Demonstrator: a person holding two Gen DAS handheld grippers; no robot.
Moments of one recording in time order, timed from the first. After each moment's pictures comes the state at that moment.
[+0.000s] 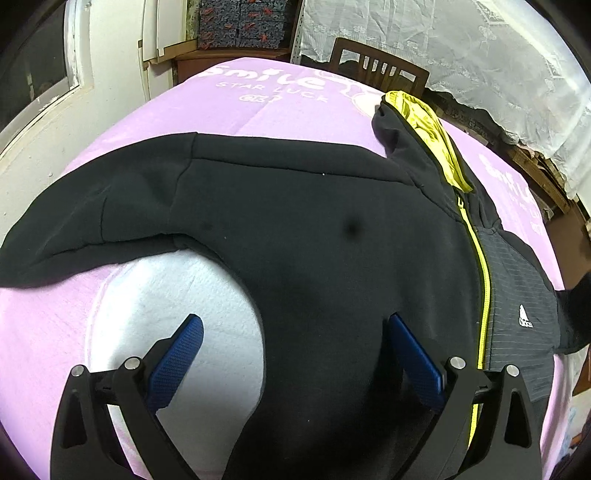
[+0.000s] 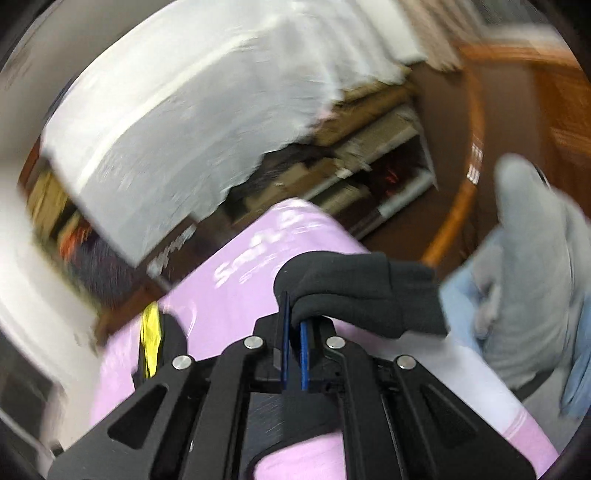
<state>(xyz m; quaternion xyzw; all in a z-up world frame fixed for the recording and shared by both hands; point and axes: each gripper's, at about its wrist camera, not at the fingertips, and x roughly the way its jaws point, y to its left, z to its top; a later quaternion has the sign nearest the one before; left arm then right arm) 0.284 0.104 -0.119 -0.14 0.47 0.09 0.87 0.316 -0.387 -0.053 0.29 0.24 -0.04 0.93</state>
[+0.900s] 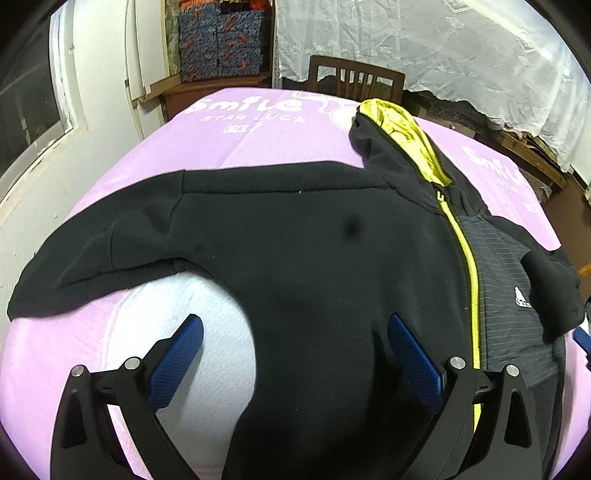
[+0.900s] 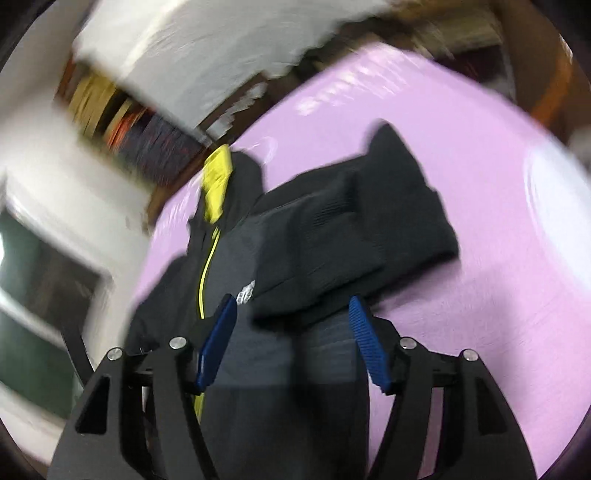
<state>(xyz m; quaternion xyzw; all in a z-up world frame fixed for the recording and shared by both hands) 0.271 0.083 -0.105 -0.07 0.43 0.09 0.89 0.310 -0.297 -0.125 0.35 0.41 0.14 0.83</state>
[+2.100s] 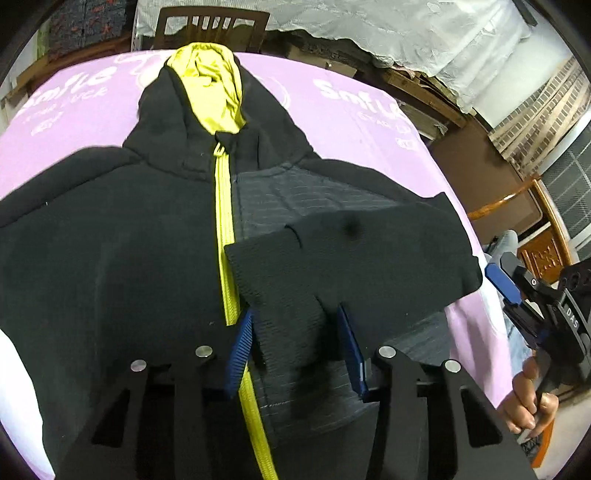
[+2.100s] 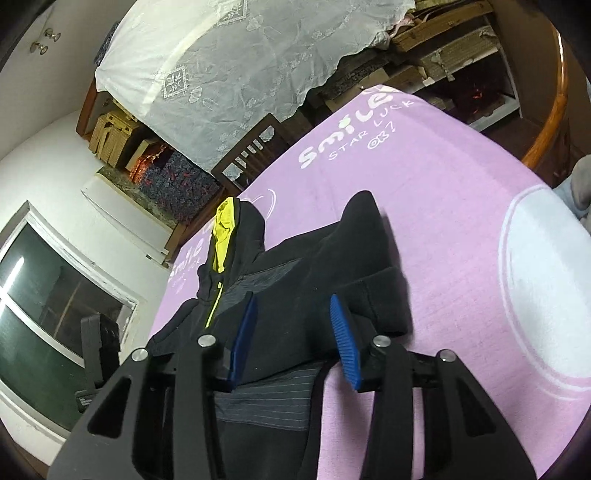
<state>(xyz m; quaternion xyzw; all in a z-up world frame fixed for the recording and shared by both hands) 0.344 -0.048 -0.110 -0.10 0.51 -0.16 0.84 0.312 -0.346 -0.110 0.33 0.33 0.16 0.87</state>
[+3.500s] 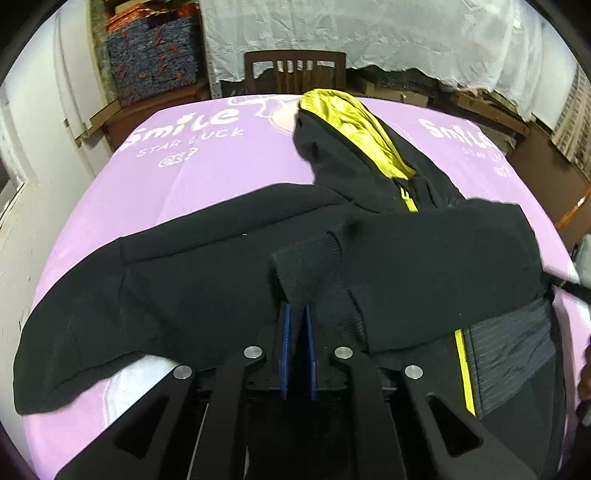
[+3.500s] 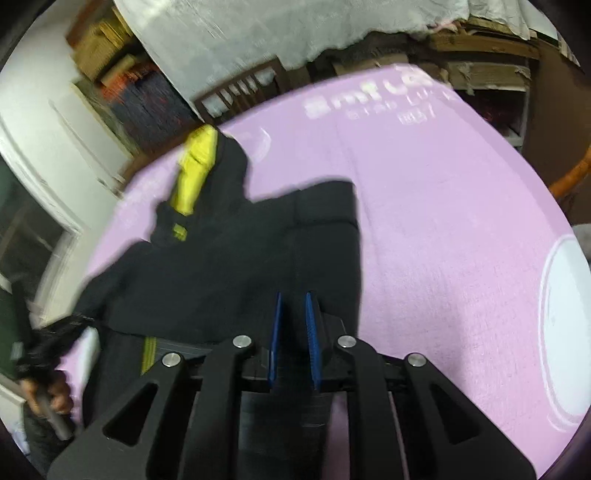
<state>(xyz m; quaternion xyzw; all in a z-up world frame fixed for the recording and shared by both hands) 0.320 0.074 -0.091 -0.01 0.45 -0.01 0.89 0.371 -0.274 -0.140 0.17 0.46 0.11 0.86</state>
